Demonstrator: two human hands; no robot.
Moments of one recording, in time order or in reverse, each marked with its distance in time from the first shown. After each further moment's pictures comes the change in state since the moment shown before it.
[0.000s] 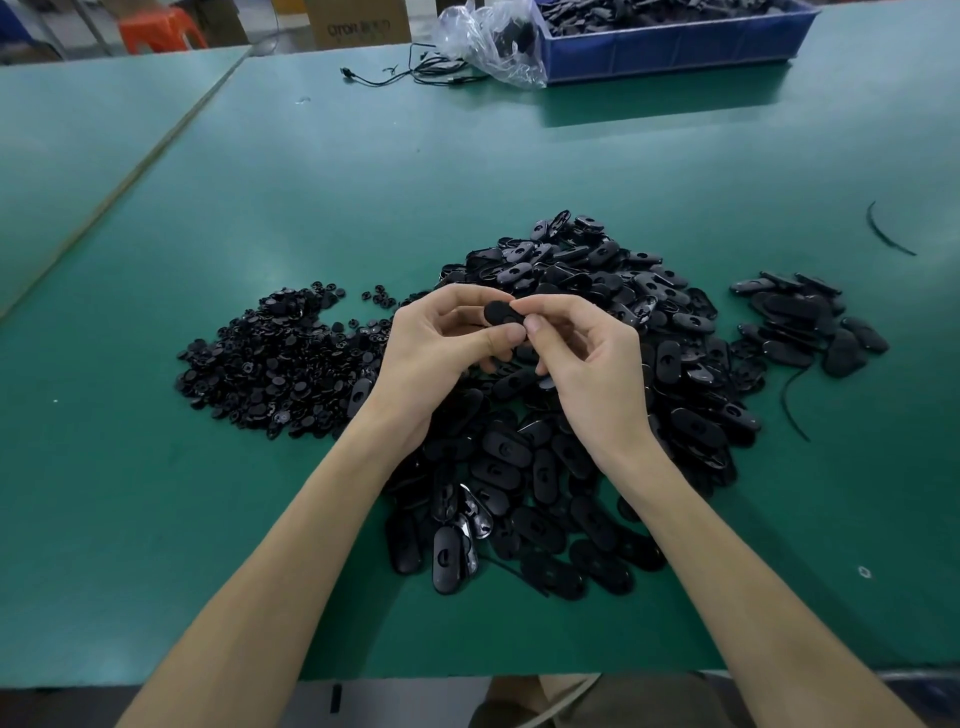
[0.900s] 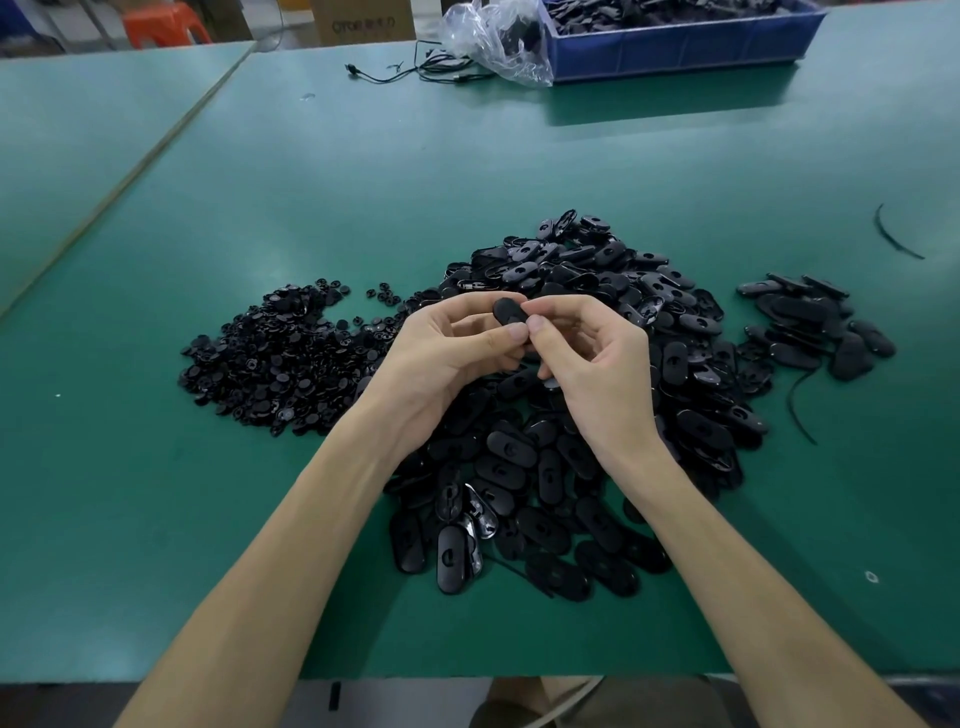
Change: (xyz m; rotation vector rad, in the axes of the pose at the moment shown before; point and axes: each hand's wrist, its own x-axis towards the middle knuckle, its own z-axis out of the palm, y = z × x) left_hand 0.003 0.002 -0.003 -0.264 -0.140 -0.181; right_hand -0.001 0.001 0.001 0.016 0.016 0.035
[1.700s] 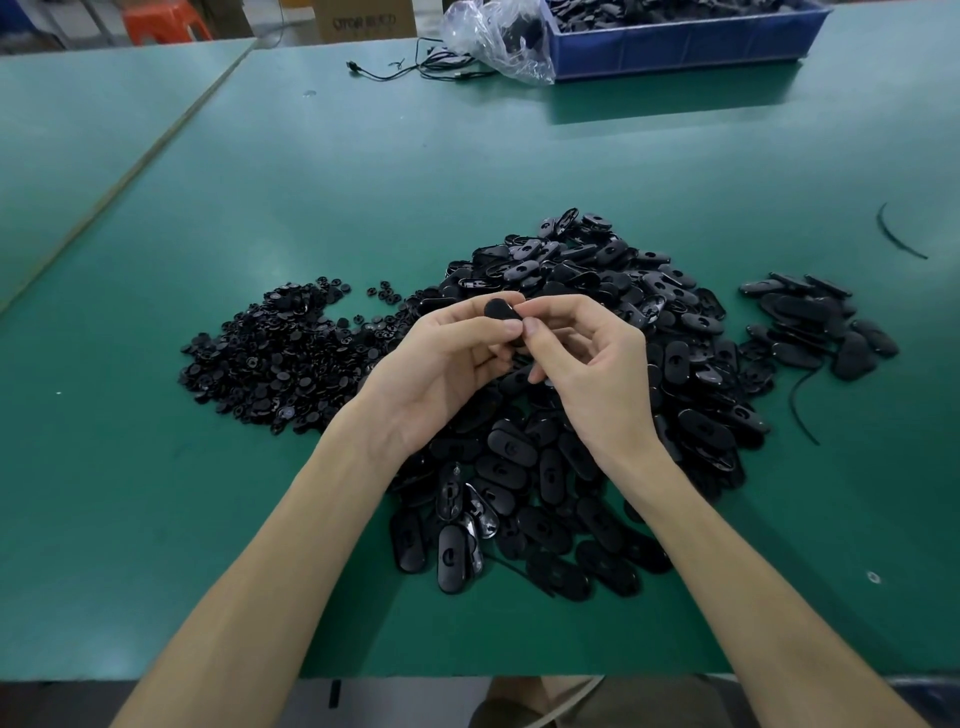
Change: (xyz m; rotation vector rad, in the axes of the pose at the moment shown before) left_hand 0.000 0.005 0.003 -0.167 -0.091 -0.114; right_hand -0.003 -0.002 0.001 0.076 -0.053 -0.024
